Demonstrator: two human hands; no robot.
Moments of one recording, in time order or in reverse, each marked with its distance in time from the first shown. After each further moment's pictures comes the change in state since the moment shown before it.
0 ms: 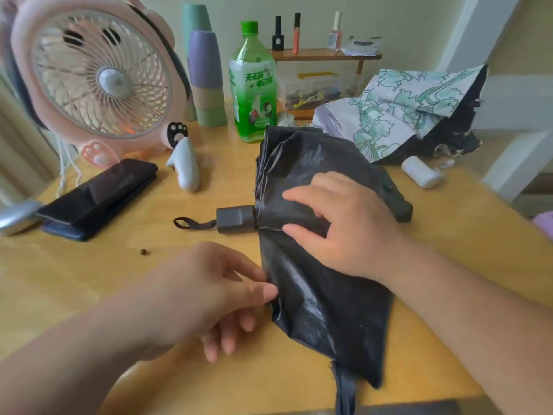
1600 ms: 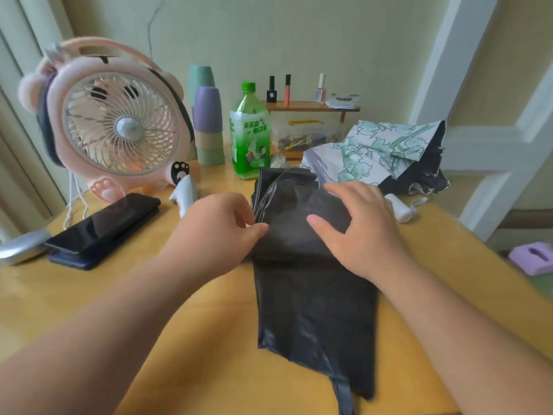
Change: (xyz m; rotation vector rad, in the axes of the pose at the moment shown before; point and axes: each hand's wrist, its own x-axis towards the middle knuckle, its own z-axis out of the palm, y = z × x) left_hand 0.051 0.040 -0.017 0.479 0.639 0.369; right_hand 0.002 0.021 -0.018 -0.056 0.140 0.389
